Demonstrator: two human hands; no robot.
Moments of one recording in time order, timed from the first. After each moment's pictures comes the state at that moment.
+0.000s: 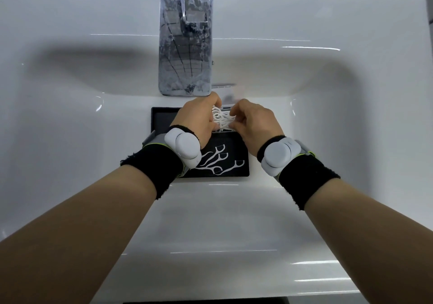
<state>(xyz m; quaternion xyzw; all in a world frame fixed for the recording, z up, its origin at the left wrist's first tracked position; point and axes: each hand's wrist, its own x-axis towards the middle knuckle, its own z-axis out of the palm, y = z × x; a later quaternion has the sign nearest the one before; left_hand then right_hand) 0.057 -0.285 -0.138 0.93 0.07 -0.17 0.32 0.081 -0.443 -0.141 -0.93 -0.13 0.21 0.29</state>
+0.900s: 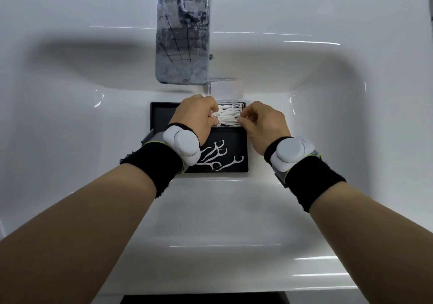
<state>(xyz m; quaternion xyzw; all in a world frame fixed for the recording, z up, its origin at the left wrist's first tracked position) 0.053 -0.286 -0.140 0.94 0.08 -0.16 0.29 0.073 -0.459 -0.147 -0.92 -0.02 0.22 0.33</state>
